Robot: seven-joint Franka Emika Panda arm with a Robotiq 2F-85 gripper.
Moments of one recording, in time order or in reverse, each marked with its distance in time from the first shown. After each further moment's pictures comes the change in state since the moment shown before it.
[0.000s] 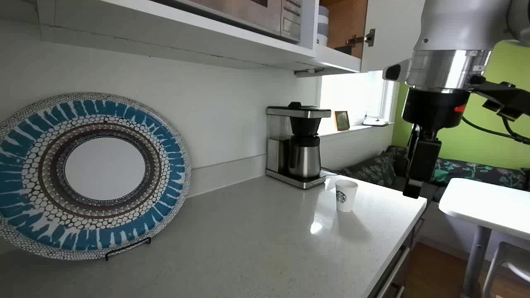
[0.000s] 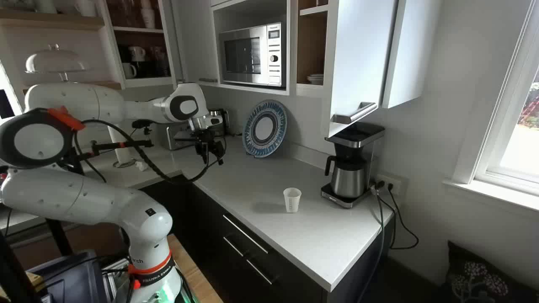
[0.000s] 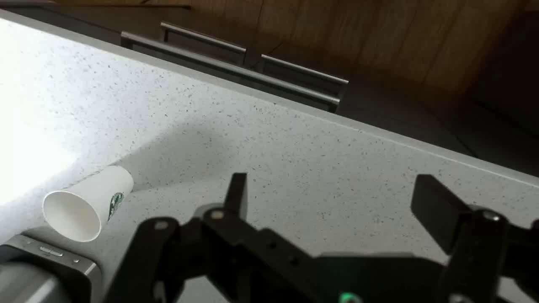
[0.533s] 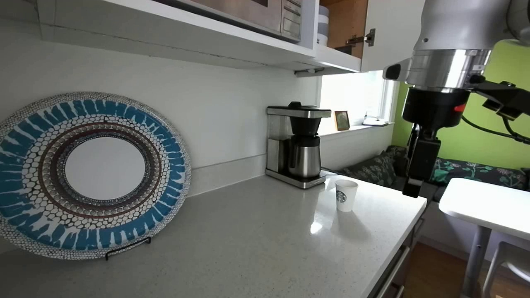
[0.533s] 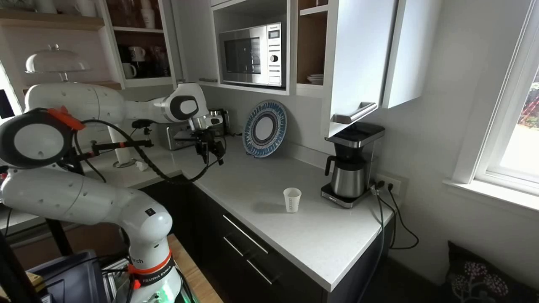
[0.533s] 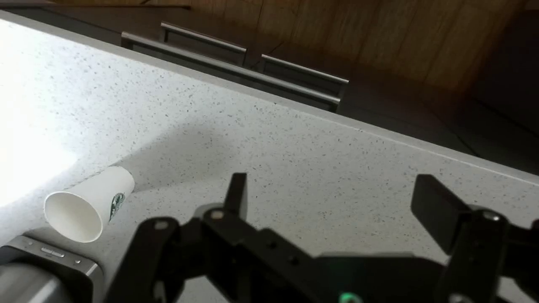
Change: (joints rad) arm -0.001 0.002 -0.003 0.002 -0.001 0.000 0.004
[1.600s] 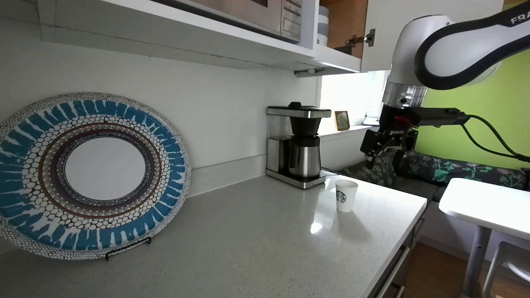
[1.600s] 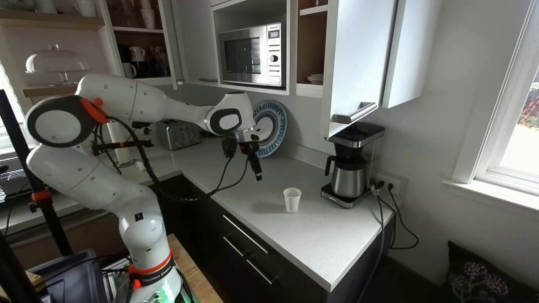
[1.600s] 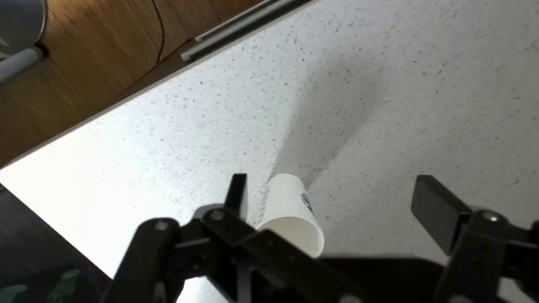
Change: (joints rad) arm -0.331 0.228 -0.171 0.045 -0.038 0.264 0.297
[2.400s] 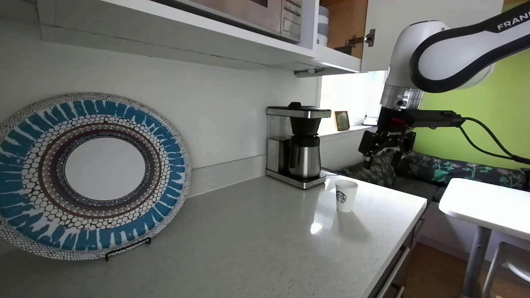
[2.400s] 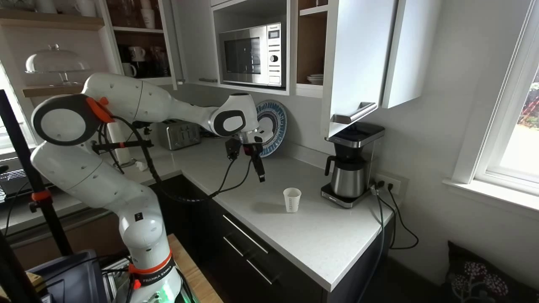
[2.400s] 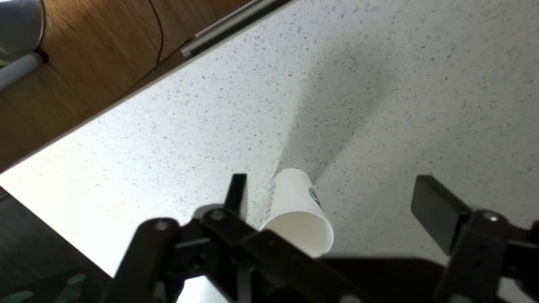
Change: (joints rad) arm -0.009 0.027 -0.014 0.012 0.000 0.019 0.009
